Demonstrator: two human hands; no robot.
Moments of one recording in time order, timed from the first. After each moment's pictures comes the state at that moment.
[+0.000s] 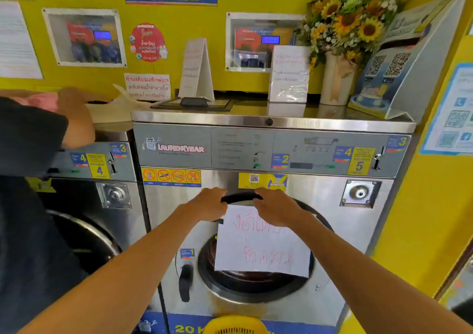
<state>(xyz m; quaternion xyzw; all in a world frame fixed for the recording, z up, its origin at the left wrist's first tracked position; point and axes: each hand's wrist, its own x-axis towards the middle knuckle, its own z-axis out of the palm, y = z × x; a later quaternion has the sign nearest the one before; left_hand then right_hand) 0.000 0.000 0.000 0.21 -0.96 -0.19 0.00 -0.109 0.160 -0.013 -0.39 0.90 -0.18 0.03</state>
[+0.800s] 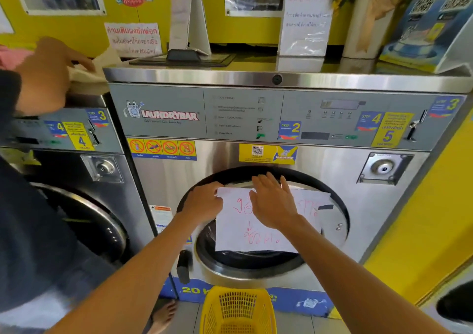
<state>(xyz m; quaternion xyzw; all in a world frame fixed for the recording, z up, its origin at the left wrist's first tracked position) -0.021 -0.022 -0.098 0.28 -0.93 -0.24 0.08 -0.125 0.138 -0.090 -0.42 0.90 -0.09 -0.05</state>
